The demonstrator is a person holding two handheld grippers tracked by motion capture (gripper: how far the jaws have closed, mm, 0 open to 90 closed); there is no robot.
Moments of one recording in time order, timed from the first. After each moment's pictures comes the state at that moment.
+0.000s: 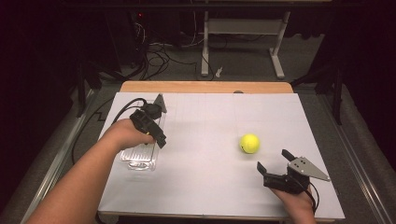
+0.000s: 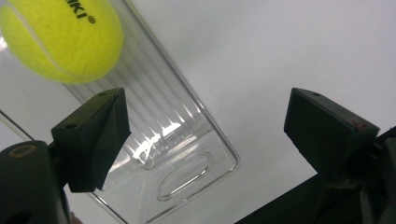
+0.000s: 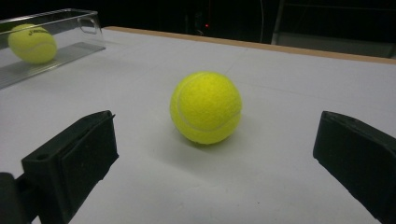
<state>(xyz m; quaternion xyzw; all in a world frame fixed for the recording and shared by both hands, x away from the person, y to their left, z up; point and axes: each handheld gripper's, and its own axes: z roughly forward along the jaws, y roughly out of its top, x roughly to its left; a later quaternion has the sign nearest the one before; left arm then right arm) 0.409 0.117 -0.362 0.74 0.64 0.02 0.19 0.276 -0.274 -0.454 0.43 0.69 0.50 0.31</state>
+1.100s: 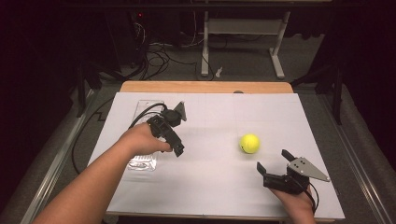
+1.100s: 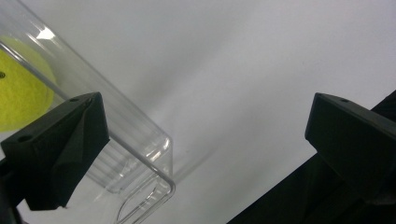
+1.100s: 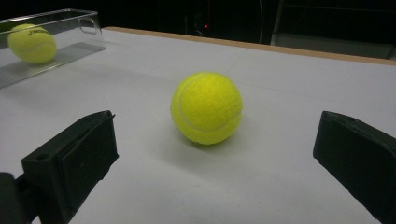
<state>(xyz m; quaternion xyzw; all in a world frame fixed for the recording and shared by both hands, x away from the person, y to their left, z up) 0.384 0.066 -0.360 0.78 0.59 0.02 0.20 0.275 -0.273 -0.455 0.43 0.69 0.50 0.31</state>
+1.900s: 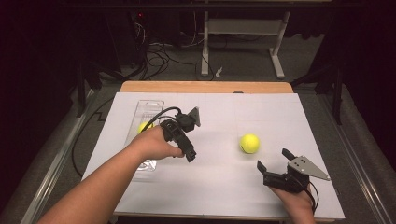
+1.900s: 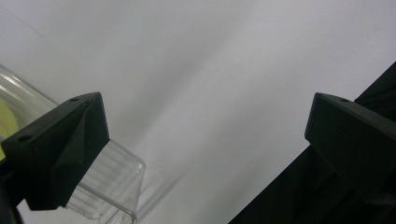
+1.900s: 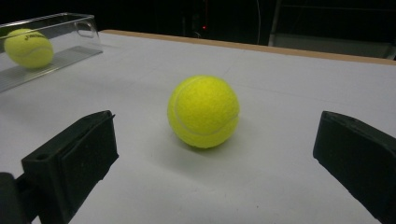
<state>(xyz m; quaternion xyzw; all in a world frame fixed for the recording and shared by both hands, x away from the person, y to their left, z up) 0.367 0.033 -0.360 0.81 0.55 0.01 0.21 0.278 -0.274 -0.453 0.43 0.68 0.50 0.31</state>
